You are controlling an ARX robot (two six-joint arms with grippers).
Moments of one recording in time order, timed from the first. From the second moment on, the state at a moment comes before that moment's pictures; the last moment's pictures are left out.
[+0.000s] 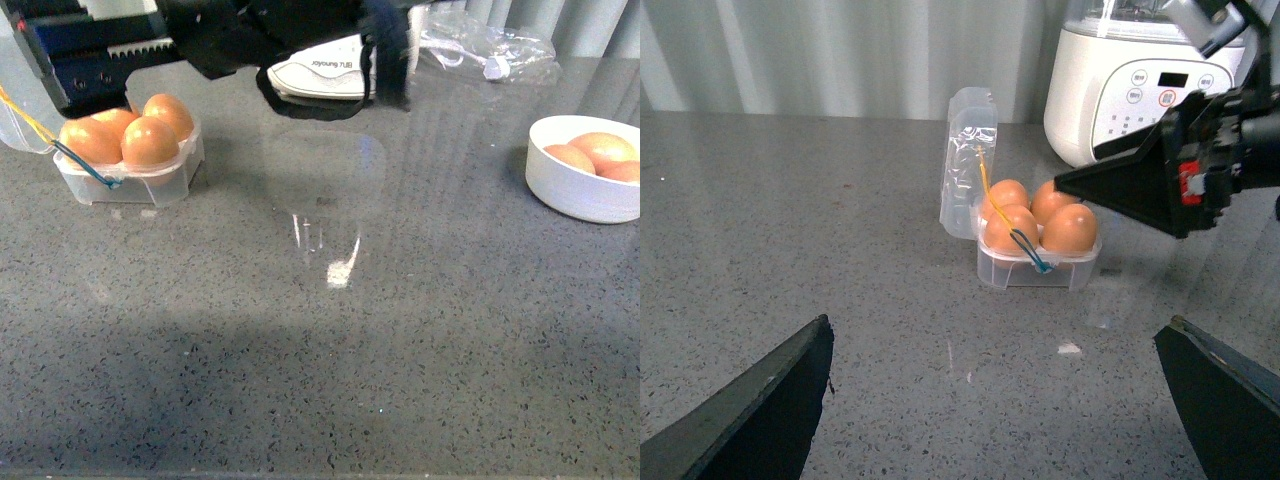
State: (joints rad) left arm 0.00 0.00 0.03 0.00 0.00 0.00; right arm 0.64 2.00 1.36 0.33 -0.34 -0.06
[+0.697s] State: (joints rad) left arm 0.00 0.00 0.03 0.00 0.00 0.00; right arm 0.06 1.11 0.50 0.46 0.05 -0.06
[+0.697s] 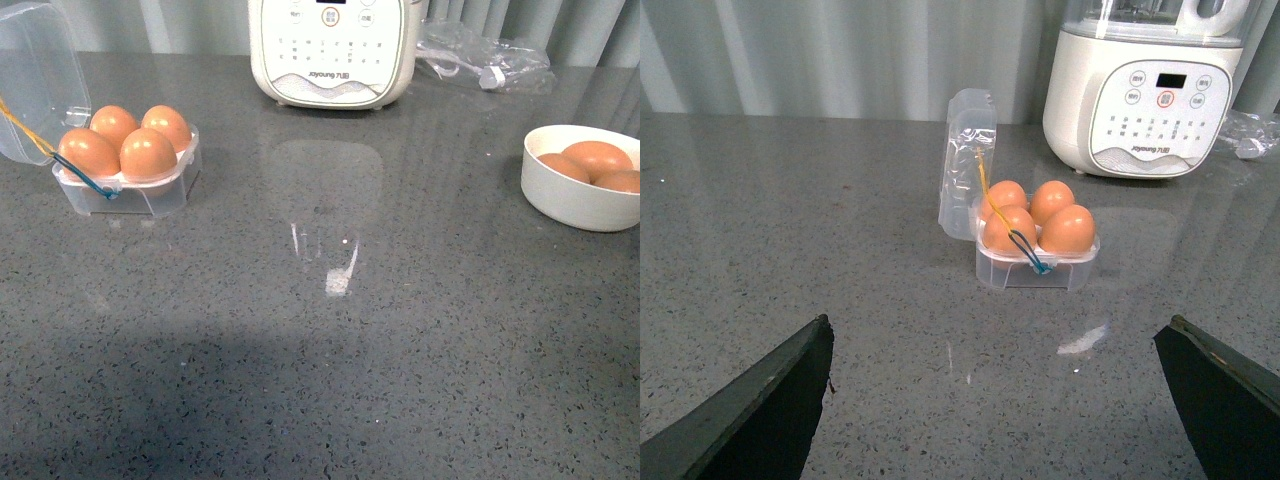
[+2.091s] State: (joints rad) left arm 0.00 0.00 0.03 0.00 0.00 0.00; right arm 0.00 0.38 0.04 0.33 0.00 -0.01
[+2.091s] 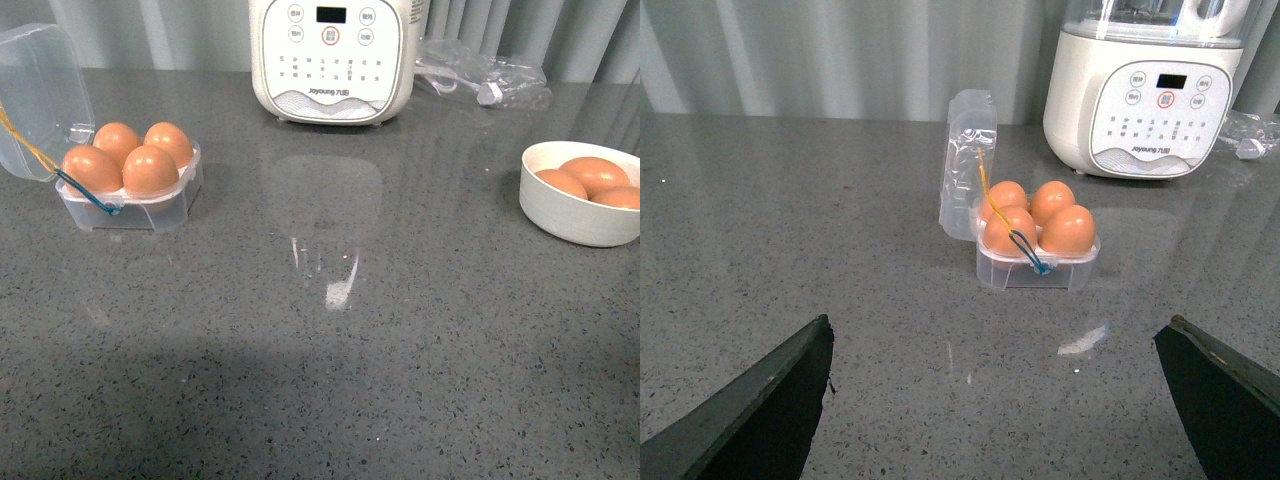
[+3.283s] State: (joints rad) left arm 0.00 0.00 0.03 0.00 0.00 0.00; right arm 0.00 0.00 0.01 0.00 0.00 -0.01
